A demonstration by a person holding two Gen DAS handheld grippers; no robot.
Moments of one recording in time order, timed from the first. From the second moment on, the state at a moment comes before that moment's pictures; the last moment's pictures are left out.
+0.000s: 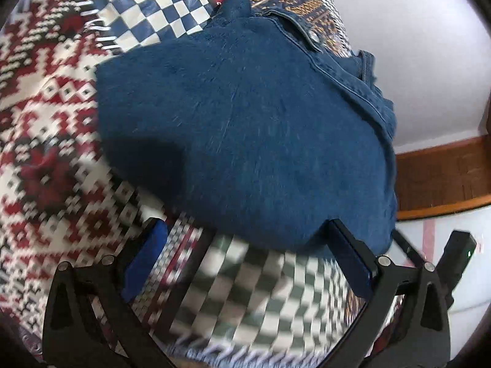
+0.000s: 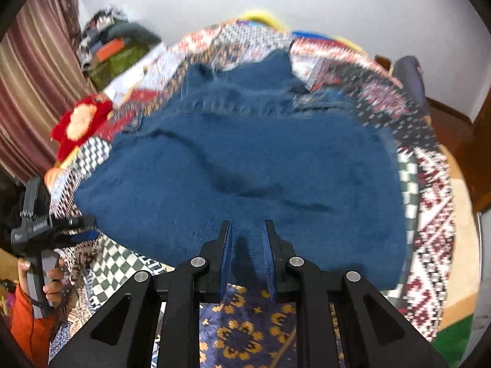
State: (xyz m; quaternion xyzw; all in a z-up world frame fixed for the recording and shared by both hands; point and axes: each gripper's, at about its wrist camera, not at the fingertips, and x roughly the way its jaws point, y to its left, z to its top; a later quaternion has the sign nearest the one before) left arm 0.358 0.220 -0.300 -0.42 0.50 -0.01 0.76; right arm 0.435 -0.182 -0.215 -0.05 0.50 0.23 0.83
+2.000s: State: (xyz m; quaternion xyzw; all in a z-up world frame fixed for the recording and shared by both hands) left arm 0.380 0.099 -0.081 -0.08 0.24 0.04 0.97; right arm 0.411 -0.127 -0.217 -0.09 0.56 0.30 0.77
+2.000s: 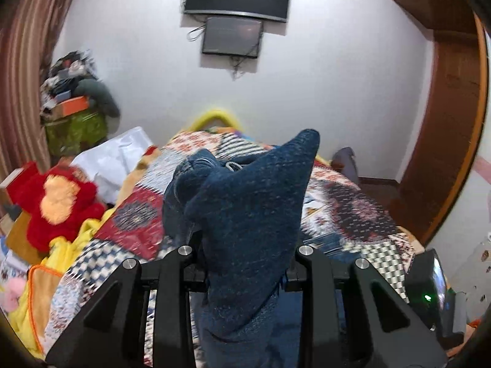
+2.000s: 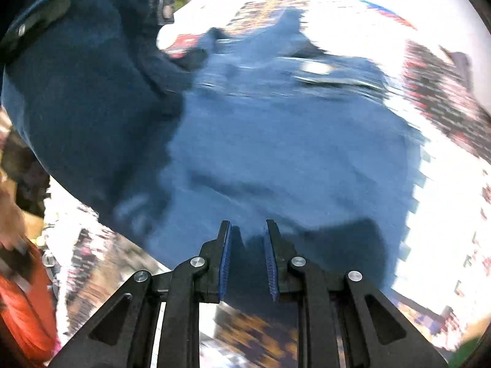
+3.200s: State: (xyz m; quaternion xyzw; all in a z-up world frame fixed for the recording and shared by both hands) left arm 0.337 -0.062 -0.150 0.04 0.40 -0.19 0.90; right arm 0.357 -0.299 -0.170 0.02 0.51 0.16 0.84
